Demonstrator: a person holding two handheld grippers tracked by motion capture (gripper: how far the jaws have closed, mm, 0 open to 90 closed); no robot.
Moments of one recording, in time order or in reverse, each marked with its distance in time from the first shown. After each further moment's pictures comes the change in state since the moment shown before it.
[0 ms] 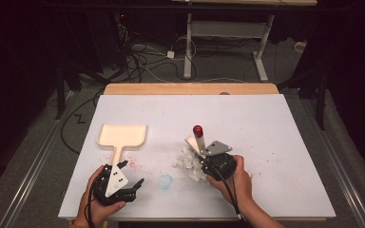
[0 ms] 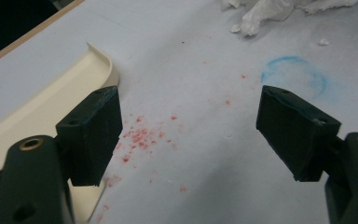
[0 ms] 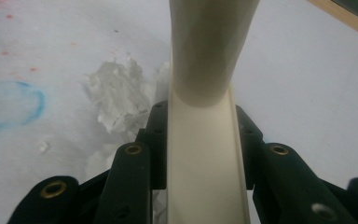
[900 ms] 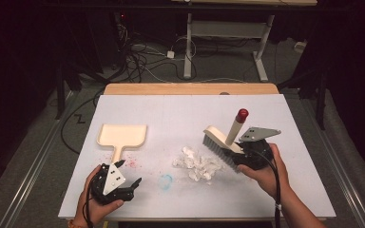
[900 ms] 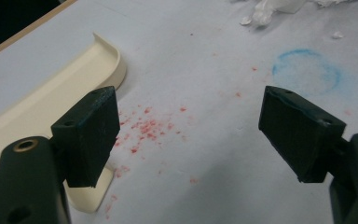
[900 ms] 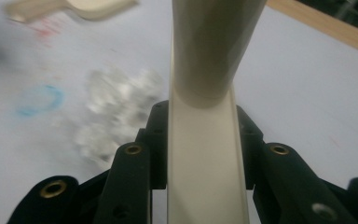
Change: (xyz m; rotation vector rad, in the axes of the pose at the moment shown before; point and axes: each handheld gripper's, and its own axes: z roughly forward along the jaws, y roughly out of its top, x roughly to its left) left arm 0.007 -0.004 0.000 0.006 0.014 -0.009; right arm -0.085 -0.012 -0.056 -0.082 0.180 0.055
